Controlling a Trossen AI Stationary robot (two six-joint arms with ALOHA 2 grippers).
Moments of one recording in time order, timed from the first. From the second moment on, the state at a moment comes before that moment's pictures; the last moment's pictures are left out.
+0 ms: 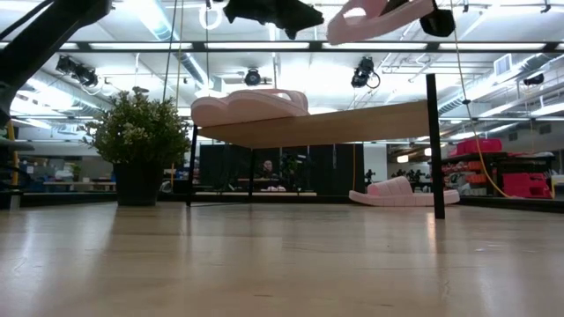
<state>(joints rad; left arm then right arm) 0.62 2.05 2.33 -0.64 0.77 0.42 -0.38 1.09 1.35 -0.88 -0.06 0.68</state>
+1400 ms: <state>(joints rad) 0.40 1.86 2.30 -1.02 0.60 0.25 -0.18 1.09 1.02 -0.55 0.44 1.39</state>
